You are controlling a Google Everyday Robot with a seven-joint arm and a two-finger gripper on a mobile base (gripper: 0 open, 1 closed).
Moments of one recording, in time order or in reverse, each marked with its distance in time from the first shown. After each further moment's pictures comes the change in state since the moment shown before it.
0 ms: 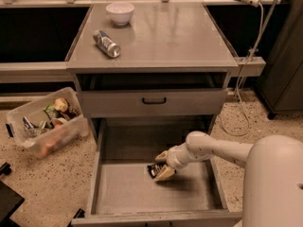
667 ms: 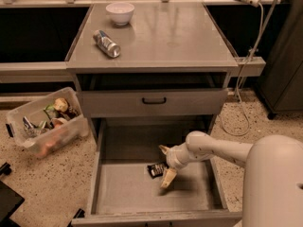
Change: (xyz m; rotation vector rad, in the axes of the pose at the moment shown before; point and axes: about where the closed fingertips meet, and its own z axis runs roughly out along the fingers) arm 0.000 0.000 0.001 -0.002 0.000 0.002
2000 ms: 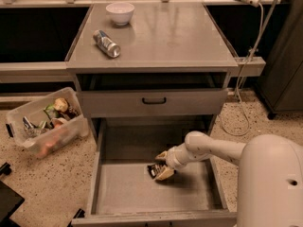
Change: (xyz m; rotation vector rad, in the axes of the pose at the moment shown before) arm 0.008 -0.002 0.012 -0.023 0.001 0.035
